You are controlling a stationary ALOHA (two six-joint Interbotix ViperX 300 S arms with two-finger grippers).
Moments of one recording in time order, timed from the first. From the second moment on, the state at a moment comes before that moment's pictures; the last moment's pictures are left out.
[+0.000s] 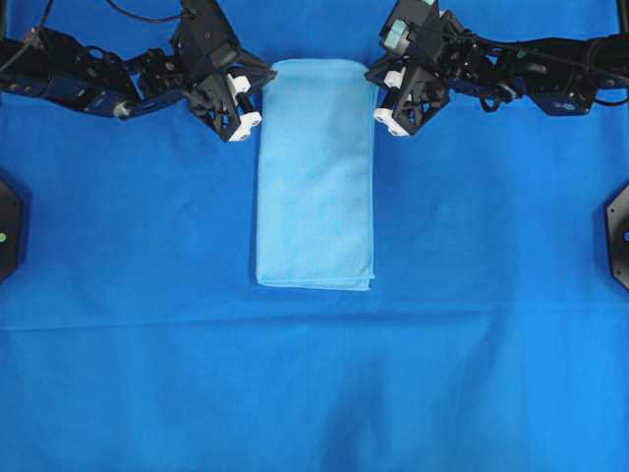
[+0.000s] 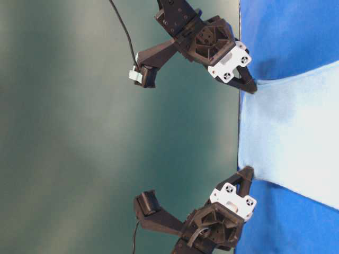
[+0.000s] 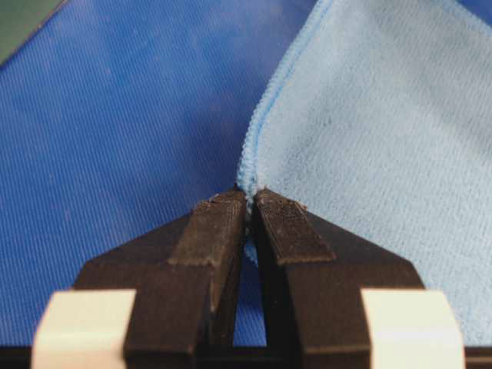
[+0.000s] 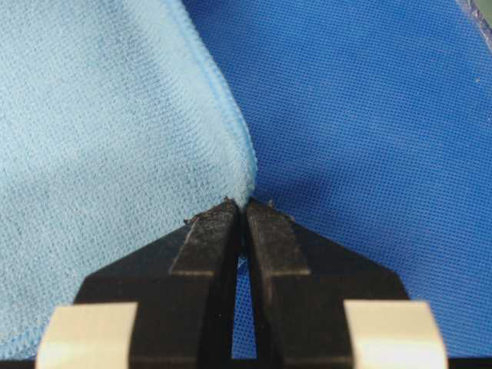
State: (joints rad) left arm 0.49 0.24 0.77 -0.03 -0.47 0.05; right arm -0.52 0.17 0.69 -0.07 -0.15 0.04
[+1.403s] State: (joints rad) left arm 0.01 0.00 0.92 -0.03 -0.29 0.03; right arm -0.11 -0.09 0.80 -0.02 0.04 0.09
